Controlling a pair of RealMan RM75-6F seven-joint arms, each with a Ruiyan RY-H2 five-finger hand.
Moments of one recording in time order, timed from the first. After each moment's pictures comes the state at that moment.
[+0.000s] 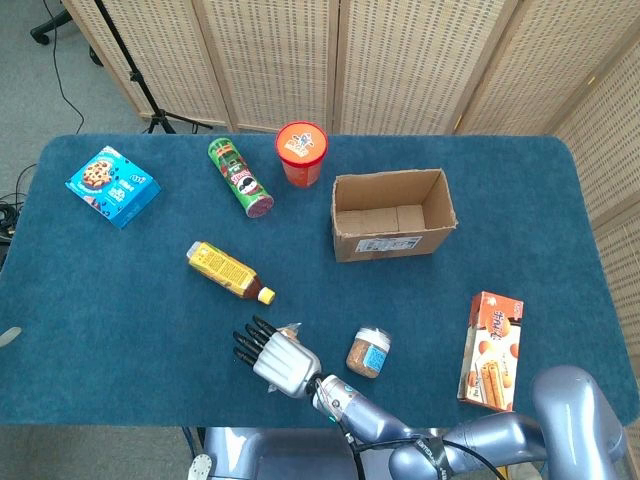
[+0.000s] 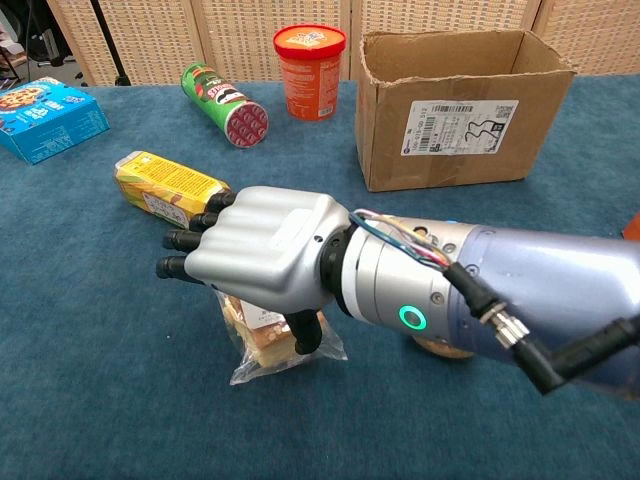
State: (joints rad) left arm -0.13 -0.92 -0.05 -1.54 1.42 1.42 -0.40; right arm 0.97 -1.75 0.18 -1.82 -0.93 0.85 -1.26
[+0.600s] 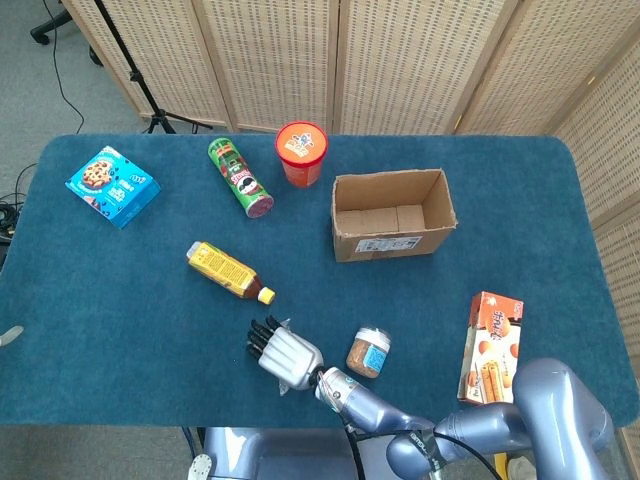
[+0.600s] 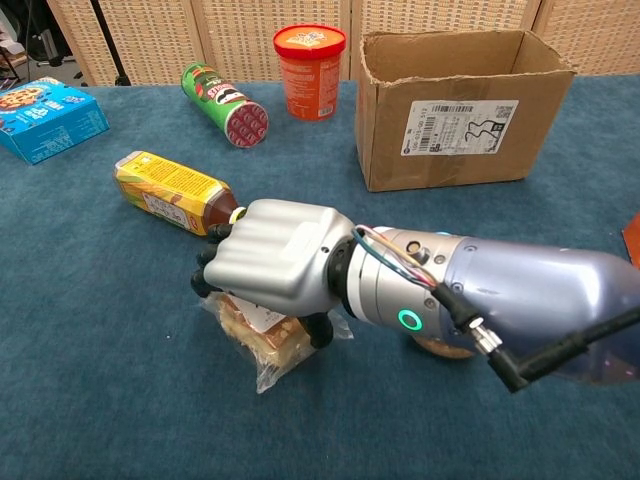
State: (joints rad) left arm -0.14 -0.93 -0.07 -1.54 1.42 1.39 -0.39; right arm 1.04 -1.77 0.10 -1.69 -1.00 0.87 -1.10
